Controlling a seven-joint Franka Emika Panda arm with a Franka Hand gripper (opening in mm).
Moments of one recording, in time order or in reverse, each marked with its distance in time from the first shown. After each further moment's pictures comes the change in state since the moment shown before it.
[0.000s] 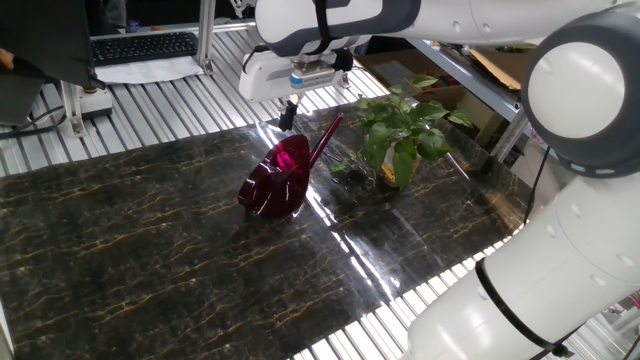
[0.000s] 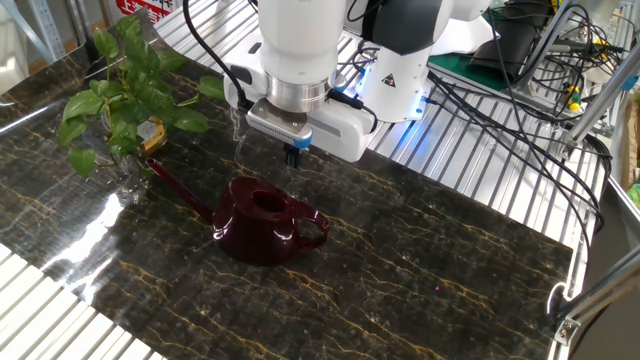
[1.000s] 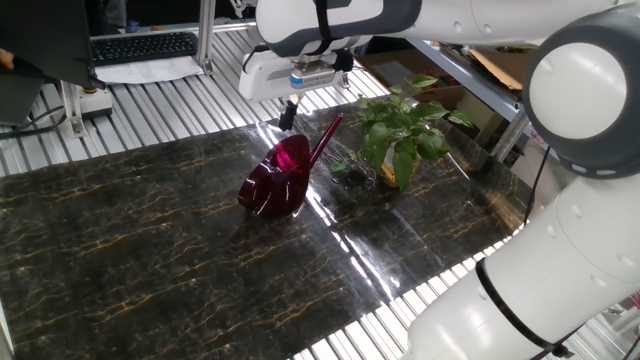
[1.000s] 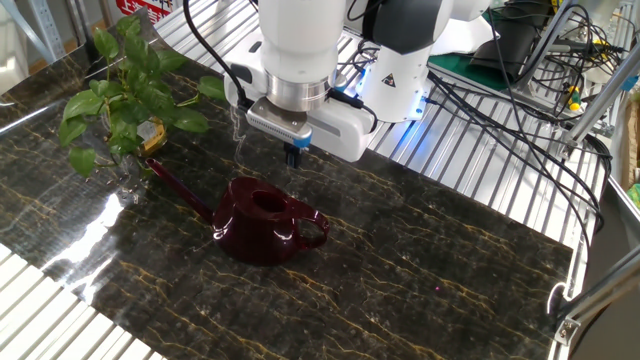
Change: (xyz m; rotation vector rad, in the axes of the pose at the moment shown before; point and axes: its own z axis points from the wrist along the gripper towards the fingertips) arm 0.000 0.000 0.000 -0.002 -0.007 0.009
